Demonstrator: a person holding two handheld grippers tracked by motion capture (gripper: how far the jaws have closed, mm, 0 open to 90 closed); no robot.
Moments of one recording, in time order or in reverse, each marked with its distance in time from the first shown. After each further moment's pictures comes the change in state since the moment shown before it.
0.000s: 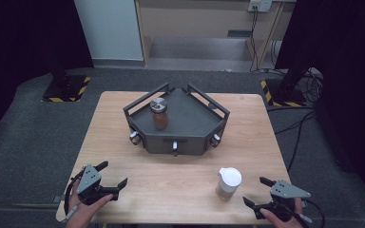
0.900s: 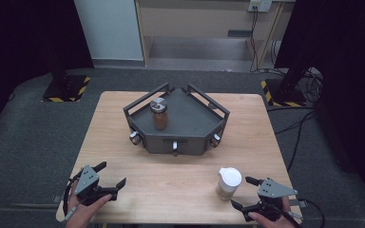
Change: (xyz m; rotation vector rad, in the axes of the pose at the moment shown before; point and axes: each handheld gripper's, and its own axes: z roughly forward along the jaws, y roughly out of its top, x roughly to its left) left arm 0.001 -0.005 -0.003 -0.013 0.009 -0.020; right arm 0.009 0.019 0.022 -0.021 0.119 -0.040
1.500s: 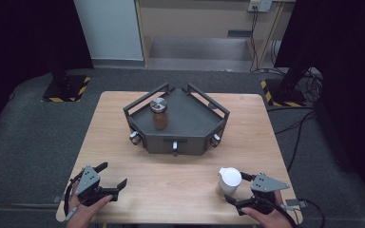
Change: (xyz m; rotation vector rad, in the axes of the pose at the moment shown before) left arm 0.000 -0.001 0.002 0.005 -0.011 0.006; right arm -0.003 0.007 0.018 -0.013 0.014 -0.004
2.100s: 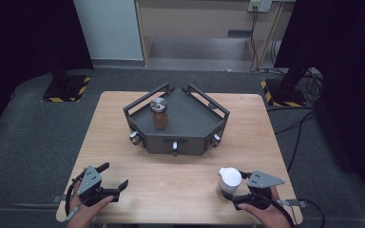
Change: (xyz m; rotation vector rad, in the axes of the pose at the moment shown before) left arm -0.001 0.001 0.003 0.013 -0.013 0.012; right arm -0.007 0.007 0.011 0.011 0.022 -0.020
